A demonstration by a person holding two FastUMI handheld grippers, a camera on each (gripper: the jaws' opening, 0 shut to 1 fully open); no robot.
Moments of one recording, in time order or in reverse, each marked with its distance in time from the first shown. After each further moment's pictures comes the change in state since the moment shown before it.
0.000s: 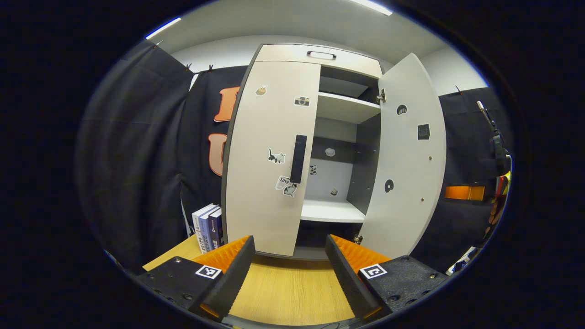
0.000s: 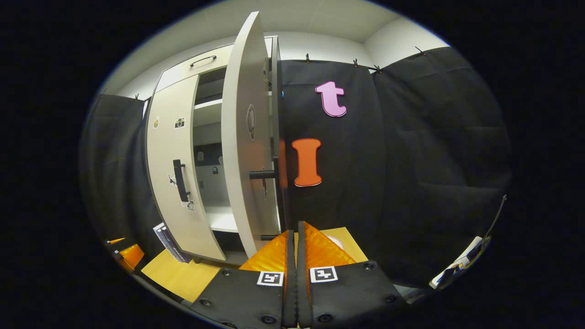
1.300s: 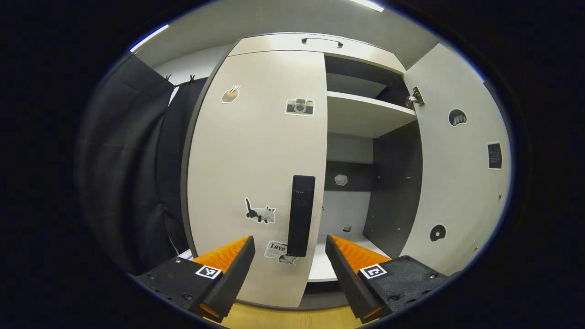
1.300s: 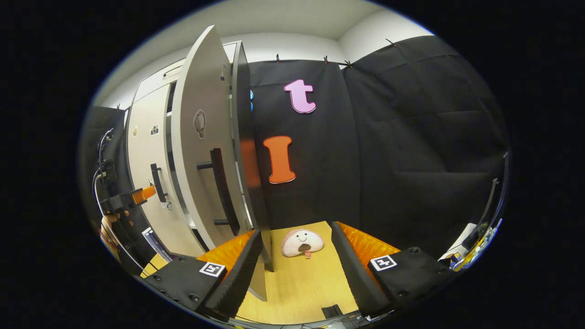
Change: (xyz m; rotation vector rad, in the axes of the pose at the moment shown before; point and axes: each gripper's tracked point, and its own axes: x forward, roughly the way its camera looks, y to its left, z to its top) left arm 0.214 0.004 0.094 0.068 -0.127 0.004; right arm -0.009 -0.025 -0.011 0.076 0.020 -0.123
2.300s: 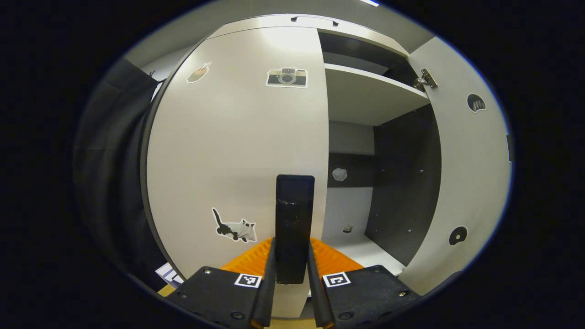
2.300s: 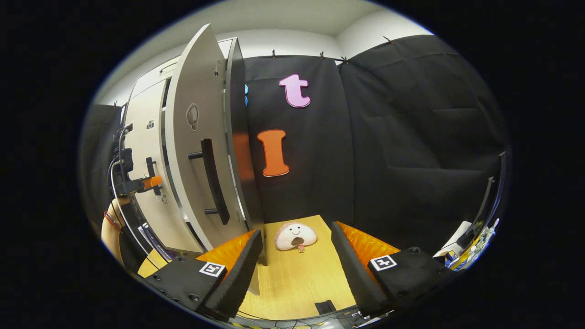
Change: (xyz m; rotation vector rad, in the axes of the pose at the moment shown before) left arm 0.062 -0.017 -0.013 0.035 0.046 -0.067; right arm -0.006 -0.005 -0.009 -0.017 0.038 -0.023
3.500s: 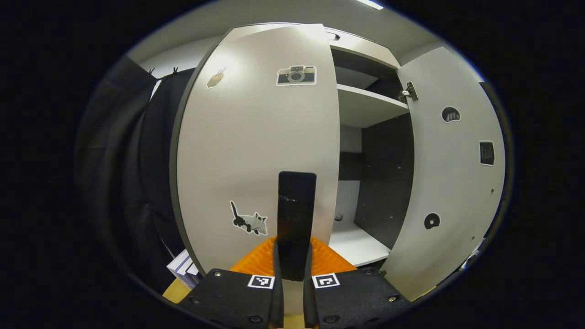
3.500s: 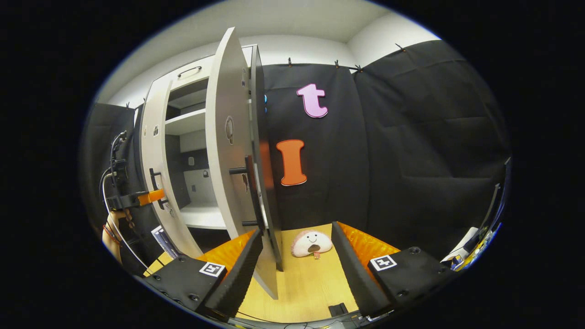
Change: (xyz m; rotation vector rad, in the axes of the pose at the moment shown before) left arm -0.068 0.022 -0.005 -0.037 0.025 -0.075; right arm 0.004 0.029 0.017 -0.001 -0.066 0.087
